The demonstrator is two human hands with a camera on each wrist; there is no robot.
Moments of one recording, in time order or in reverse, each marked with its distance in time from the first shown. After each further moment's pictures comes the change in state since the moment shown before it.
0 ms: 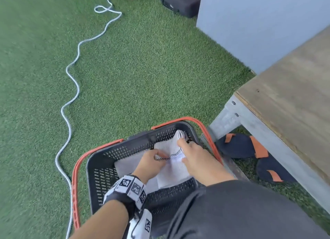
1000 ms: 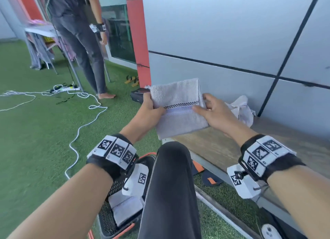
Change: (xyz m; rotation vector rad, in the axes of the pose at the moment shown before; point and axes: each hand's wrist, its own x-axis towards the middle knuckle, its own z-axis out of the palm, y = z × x) left_hand -0.359 0.292 -0.030 -0.184 0.001 0.847; right_hand -0.345 -0.049 -0.256 0.708 0.842 -0.011
